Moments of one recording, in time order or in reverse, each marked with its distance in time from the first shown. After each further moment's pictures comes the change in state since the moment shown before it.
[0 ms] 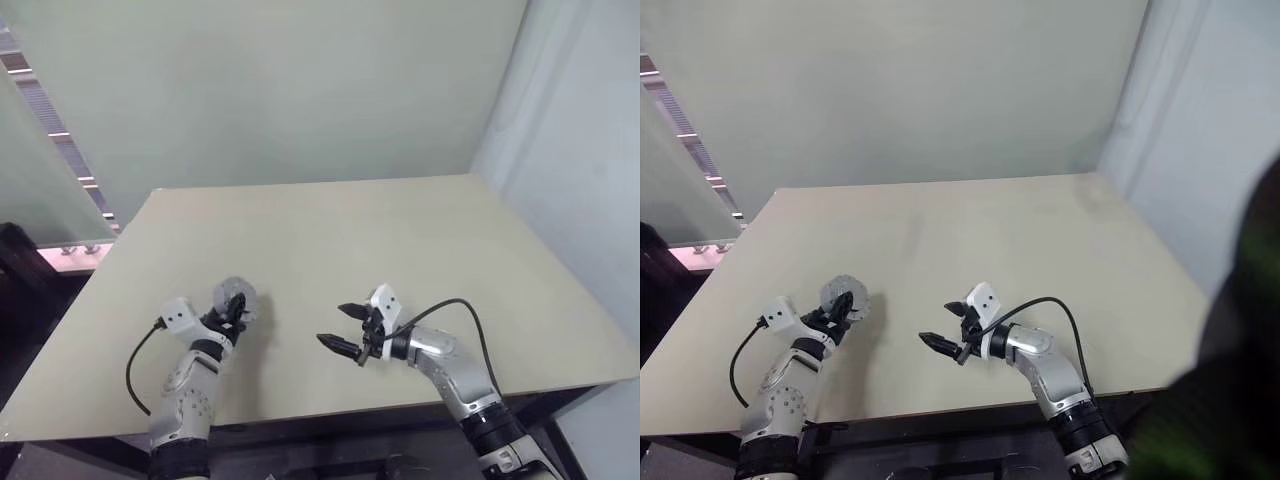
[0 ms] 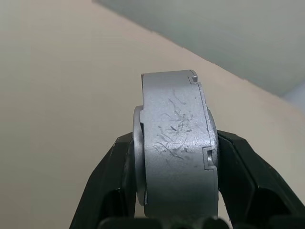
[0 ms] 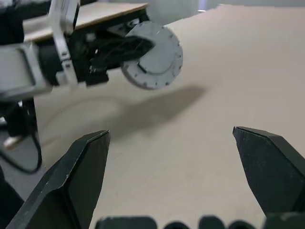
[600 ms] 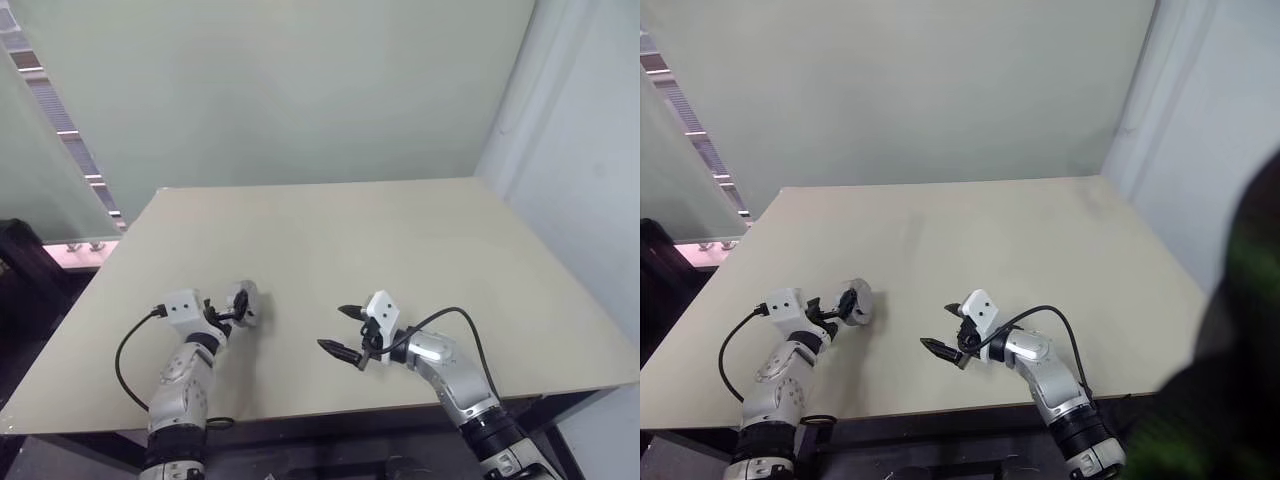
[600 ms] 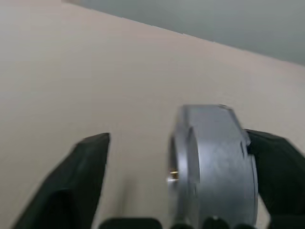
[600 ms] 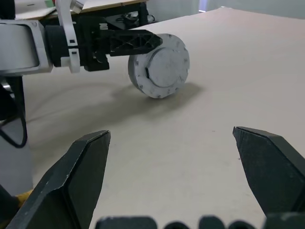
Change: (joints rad) left arm -0.065 0.059 -0.038 0.134 0.185 -0.086 0.039; right arm 0.003 -0.002 0.010 0.027 -0.058 -0.067 -0.017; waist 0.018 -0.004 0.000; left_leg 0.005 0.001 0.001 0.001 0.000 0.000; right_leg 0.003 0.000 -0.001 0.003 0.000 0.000
